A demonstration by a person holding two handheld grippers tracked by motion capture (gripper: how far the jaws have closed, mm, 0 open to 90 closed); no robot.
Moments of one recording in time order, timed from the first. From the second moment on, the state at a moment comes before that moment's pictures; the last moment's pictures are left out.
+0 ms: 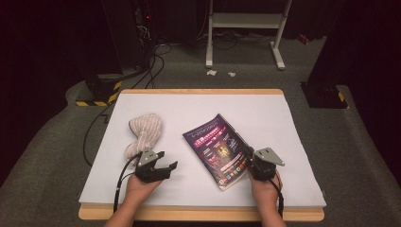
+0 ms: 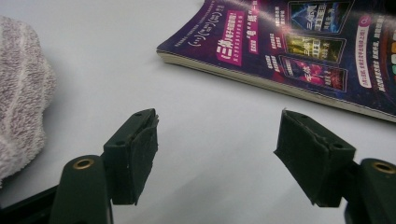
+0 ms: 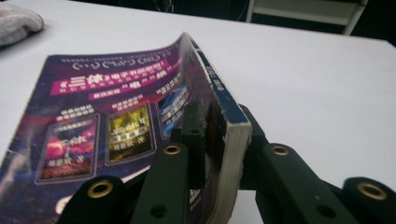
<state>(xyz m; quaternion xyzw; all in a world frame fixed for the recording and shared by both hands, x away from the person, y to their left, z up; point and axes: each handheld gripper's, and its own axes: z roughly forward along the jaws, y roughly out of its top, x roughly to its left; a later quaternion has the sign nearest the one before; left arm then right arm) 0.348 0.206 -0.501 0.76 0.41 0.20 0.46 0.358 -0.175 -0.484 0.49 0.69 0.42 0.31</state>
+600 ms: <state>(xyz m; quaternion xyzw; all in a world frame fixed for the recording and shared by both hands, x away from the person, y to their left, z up) 0.346 0.195 -0.502 0.77 0.40 0.19 0.46 0.361 -0.208 -0.495 0.54 0.69 0.39 0.29</state>
